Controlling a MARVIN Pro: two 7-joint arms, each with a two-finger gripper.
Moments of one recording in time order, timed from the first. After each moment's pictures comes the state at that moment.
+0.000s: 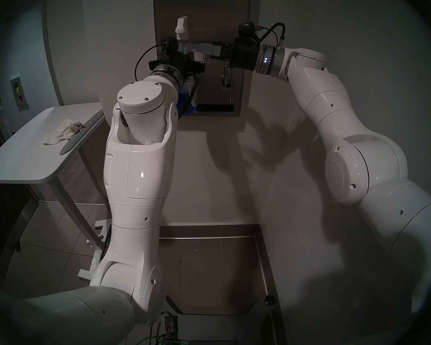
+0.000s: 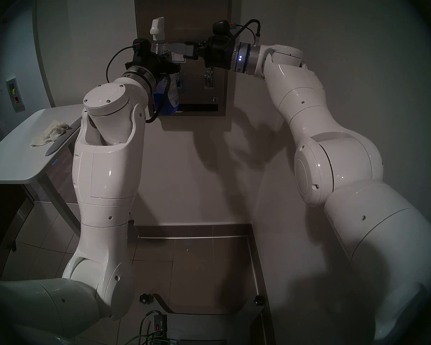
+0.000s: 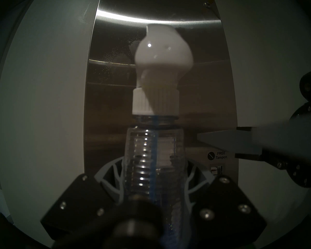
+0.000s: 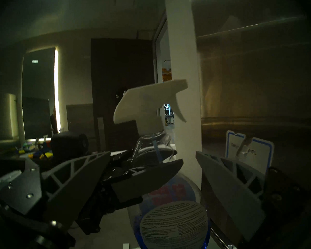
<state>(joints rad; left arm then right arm) 1.00 -1.69 -1.48 -1.85 0.10 0.56 -0.06 -0.22 -1.45 1.30 -0.64 0.38 0.34 1.32</state>
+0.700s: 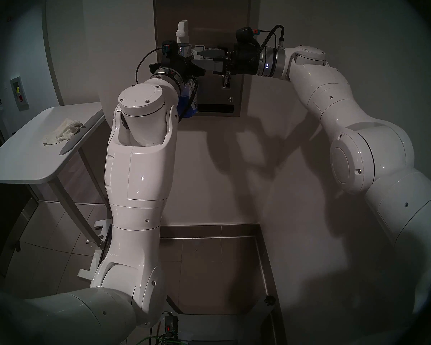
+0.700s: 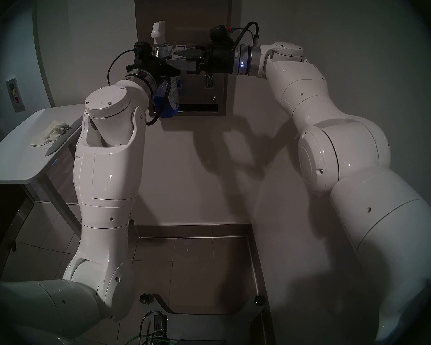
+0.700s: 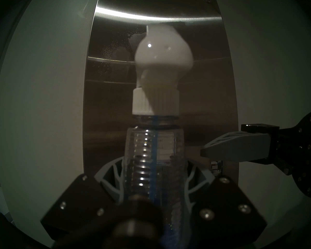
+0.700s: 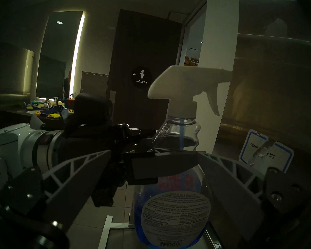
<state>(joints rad) 1.01 -1.69 -1.48 -1.85 0.11 0.56 -0.07 -0.13 -1.45 1.26 -0.49 0.33 0.14 1.46</state>
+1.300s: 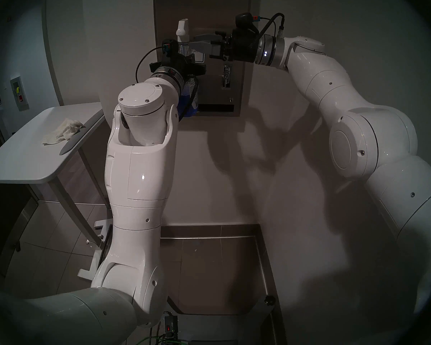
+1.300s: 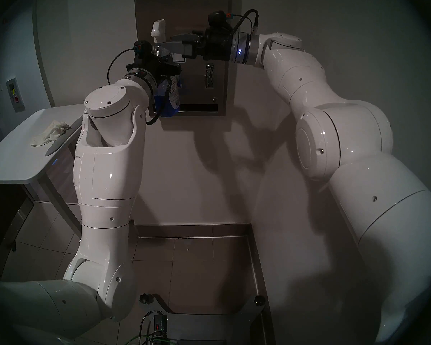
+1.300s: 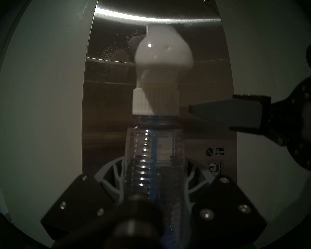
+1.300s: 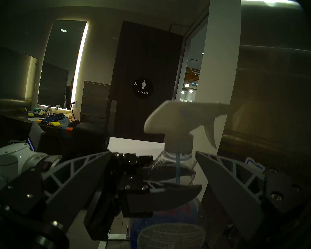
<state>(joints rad) 1.01 -1.70 -1.48 -1.85 0.11 0.56 -0.07 -0.04 -1.49 1.30 -0.39 0.35 0.11 1.45</state>
